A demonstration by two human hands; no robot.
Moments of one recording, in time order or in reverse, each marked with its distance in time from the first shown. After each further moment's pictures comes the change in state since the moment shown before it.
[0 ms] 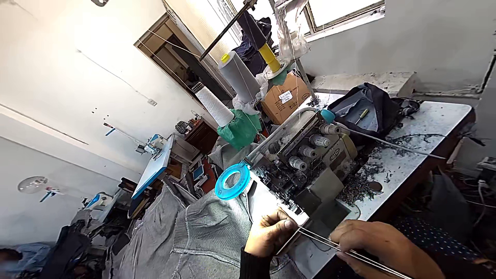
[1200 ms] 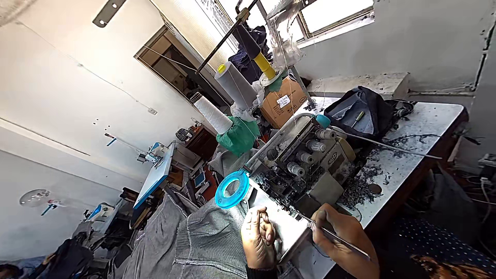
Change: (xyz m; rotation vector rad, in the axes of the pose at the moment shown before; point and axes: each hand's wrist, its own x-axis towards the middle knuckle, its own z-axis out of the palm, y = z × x) left_hand 0.006 -0.007 0.020 -0.298 0.672 0.289; right_hand 0.012 0.019 0.063 -0.170 0.370 0.299
